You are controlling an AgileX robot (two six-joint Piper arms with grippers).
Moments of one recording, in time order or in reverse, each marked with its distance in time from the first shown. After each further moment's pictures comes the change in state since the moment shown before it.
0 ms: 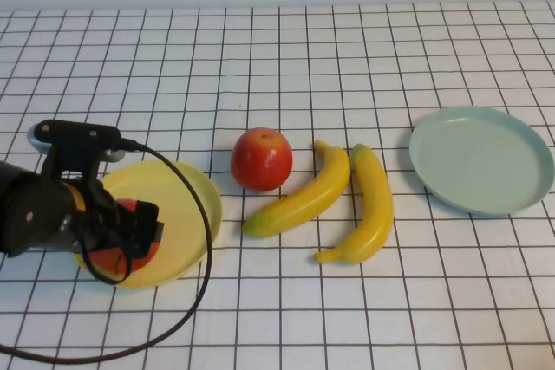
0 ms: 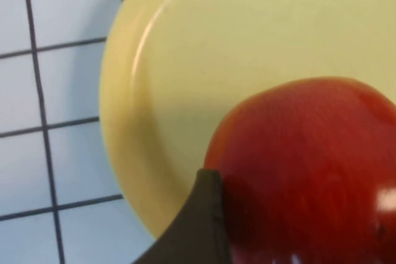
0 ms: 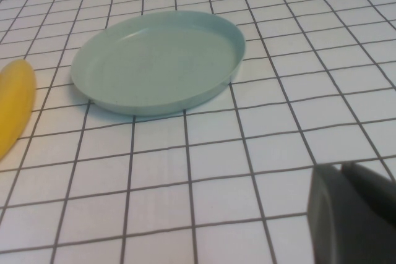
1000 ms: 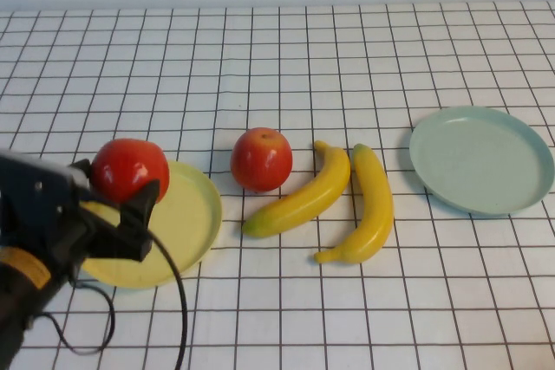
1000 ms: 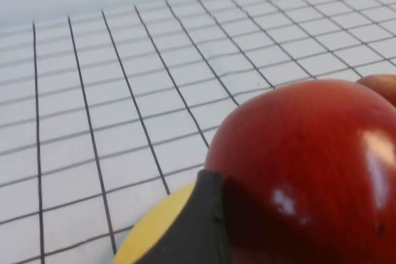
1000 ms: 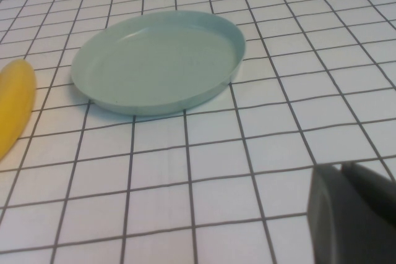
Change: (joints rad) right arm 0.000 0.000 0.000 0.000 0.000 0.000; left arm 0.061 -0.144 0.426 0.031 -1.017 0.116
